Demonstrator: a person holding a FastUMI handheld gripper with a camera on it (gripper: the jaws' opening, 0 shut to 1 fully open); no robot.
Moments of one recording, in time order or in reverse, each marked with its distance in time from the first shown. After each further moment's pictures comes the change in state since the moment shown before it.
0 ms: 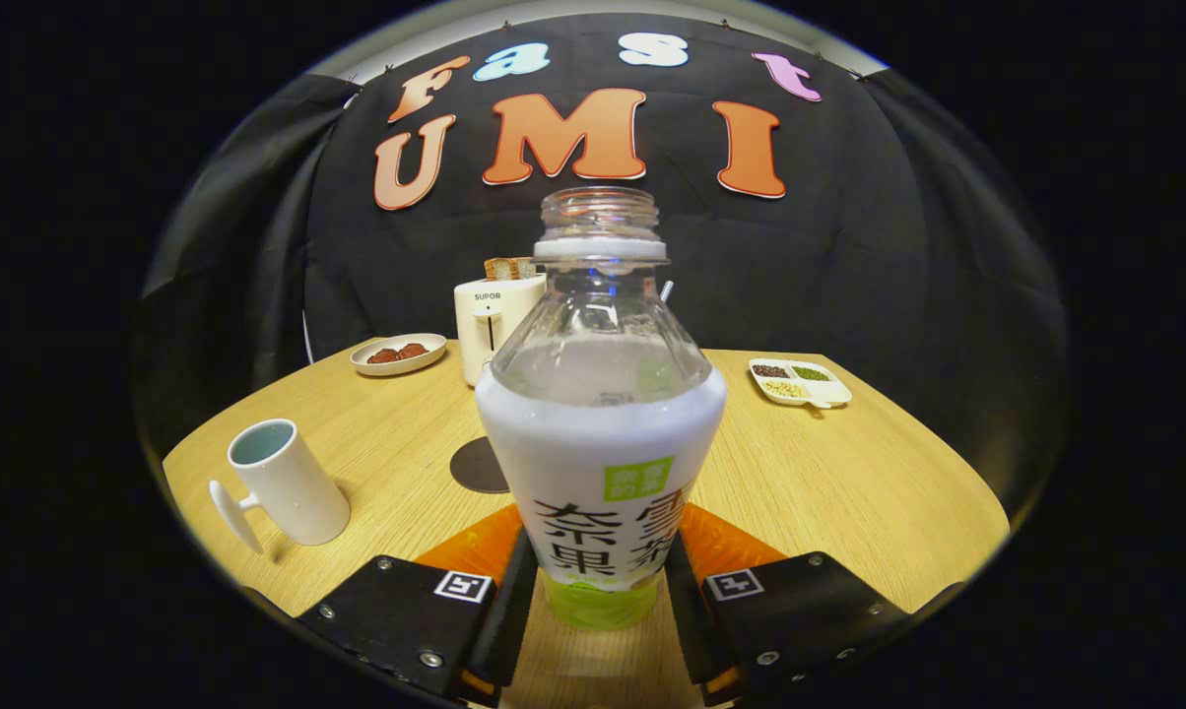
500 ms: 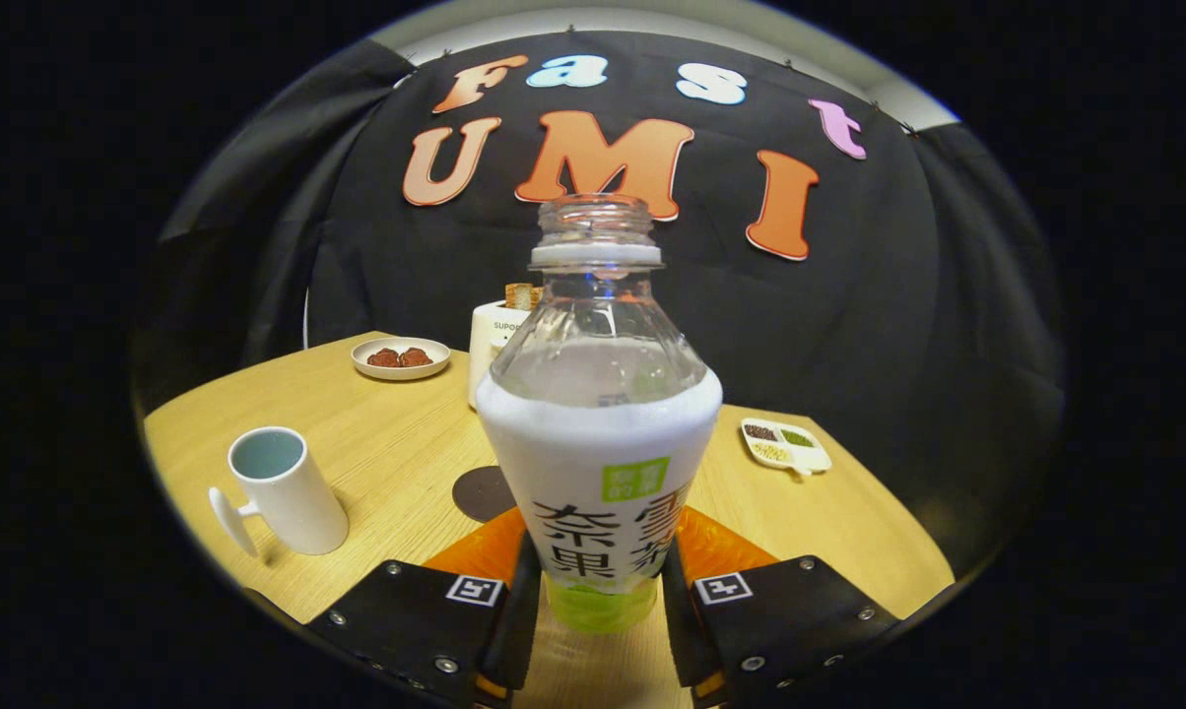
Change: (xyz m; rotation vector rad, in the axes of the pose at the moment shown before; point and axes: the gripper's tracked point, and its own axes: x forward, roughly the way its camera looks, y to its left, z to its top) arm -0.007 0.020 0.052 -0.211 -0.095 -0.044
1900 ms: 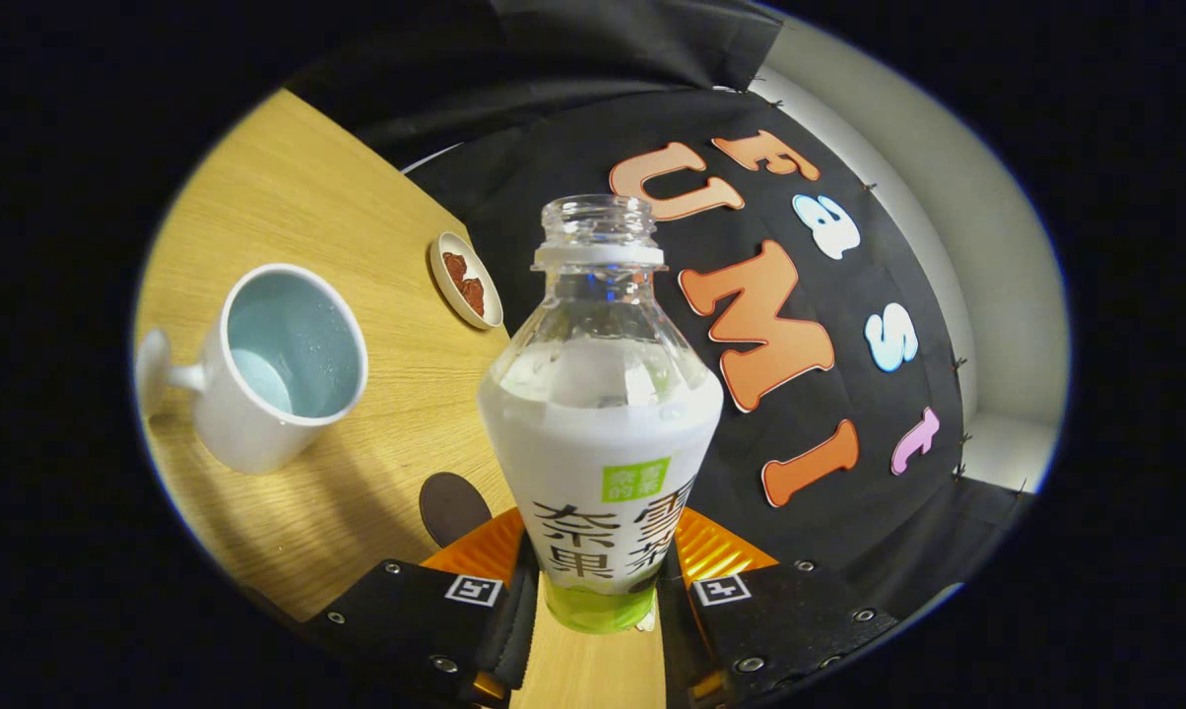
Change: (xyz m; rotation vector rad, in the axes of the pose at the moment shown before) arm 0.015 0.079 0.058 -0.924 -0.222 -0.140
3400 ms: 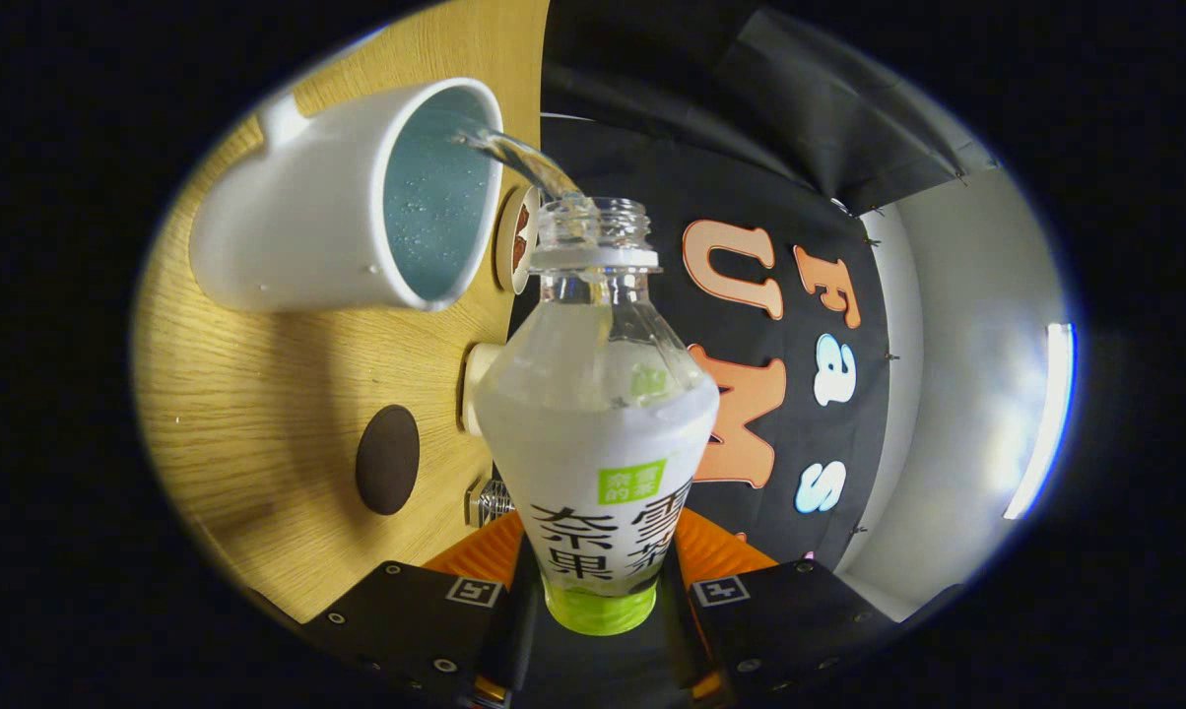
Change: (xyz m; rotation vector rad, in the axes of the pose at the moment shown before) arm 0.006 -0.001 0.013 -0.511 -0.087 -0.130
